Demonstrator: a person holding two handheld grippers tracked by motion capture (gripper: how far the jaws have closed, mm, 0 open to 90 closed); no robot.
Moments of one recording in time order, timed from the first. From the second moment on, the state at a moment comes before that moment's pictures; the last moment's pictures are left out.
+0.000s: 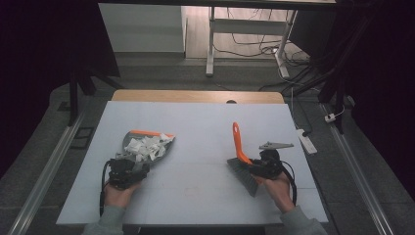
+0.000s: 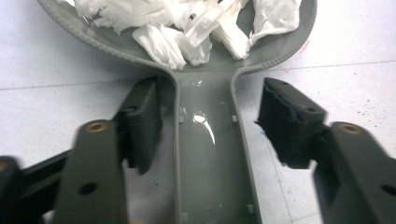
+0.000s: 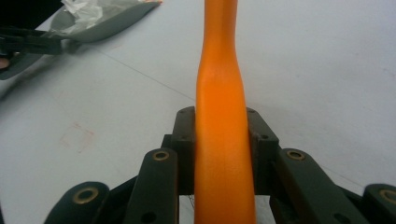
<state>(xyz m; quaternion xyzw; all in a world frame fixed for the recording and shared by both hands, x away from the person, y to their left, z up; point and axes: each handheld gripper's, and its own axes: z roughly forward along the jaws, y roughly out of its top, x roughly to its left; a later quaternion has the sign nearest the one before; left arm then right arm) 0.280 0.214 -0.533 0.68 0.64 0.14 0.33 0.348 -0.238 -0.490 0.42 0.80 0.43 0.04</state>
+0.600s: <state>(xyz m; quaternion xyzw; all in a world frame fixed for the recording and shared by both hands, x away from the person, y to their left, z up) 0.268 0.220 -0.516 0.67 0.62 0.18 0.35 0.374 -0.248 -0.499 0.44 0.81 0.38 0.06</state>
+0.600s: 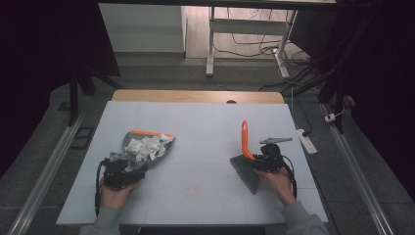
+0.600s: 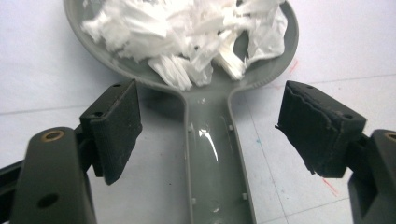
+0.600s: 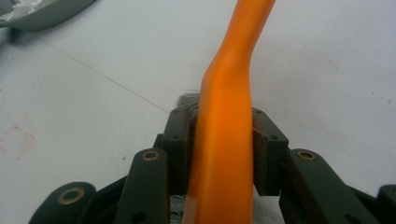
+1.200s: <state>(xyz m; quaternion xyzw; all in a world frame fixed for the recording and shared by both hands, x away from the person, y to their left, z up) 0.257 0.224 -0.506 0.71 0.58 0.18 0.37 0.382 -0.257 -0.503 0.47 0.81 0.33 0.10</state>
